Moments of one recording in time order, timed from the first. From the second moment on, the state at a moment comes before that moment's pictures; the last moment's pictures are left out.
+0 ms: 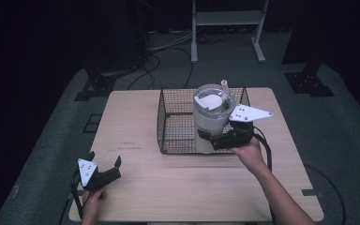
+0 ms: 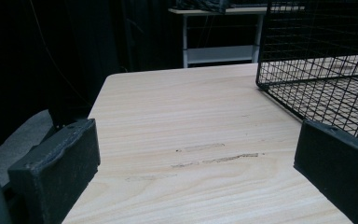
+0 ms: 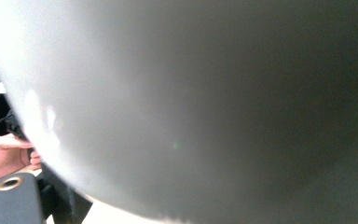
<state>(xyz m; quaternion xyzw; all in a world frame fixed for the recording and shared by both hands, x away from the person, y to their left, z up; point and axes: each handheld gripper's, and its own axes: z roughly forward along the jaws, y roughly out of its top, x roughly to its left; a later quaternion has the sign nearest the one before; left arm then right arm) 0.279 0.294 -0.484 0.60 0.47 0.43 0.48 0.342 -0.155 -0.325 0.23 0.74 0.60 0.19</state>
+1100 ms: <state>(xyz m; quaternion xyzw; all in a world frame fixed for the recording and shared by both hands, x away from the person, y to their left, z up) 0.279 0.294 -0.484 0.60 0.47 0.42 0.49 0.447 -0.106 -0.322 0.23 0.76 0.58 0.18</state>
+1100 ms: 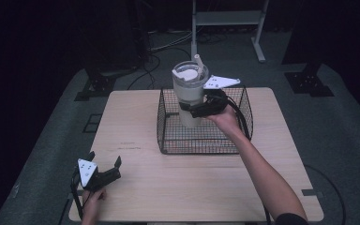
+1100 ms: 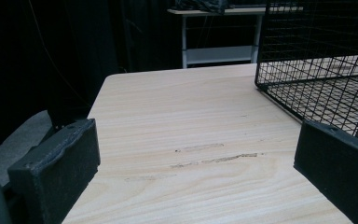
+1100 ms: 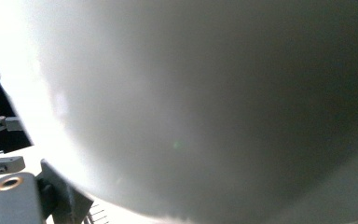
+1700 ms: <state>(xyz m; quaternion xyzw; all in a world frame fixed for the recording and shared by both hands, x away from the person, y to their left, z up) 0.278 0.295 -0.484 0.60 0.47 0.42 0.49 0.487 -0.094 -0.358 0.23 0.78 0.57 0.15</state>
